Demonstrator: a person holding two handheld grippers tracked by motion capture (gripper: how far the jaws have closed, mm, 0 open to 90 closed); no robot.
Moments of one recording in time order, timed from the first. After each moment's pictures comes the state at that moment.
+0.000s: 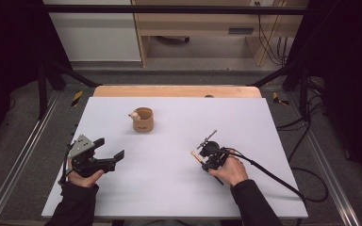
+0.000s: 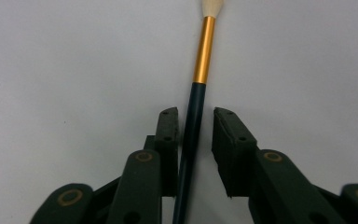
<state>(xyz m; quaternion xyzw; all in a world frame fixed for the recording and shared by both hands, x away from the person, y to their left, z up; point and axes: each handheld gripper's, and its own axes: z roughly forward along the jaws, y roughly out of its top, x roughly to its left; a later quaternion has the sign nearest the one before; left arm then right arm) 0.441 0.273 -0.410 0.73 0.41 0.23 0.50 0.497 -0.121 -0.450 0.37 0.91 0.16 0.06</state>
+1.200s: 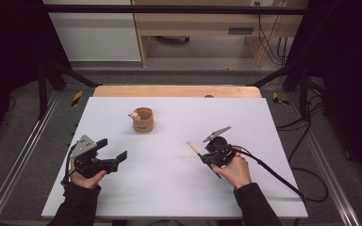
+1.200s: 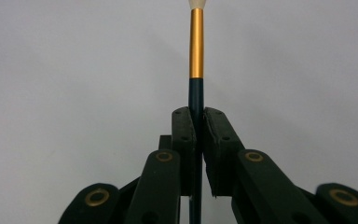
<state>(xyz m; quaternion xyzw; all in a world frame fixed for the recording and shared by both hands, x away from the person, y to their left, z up) 0.439 0.264 -0.408 0.72 0.41 0.22 0.51 0.483 -0.133 -0.416 0.39 0.87 0.29 0.07</state>
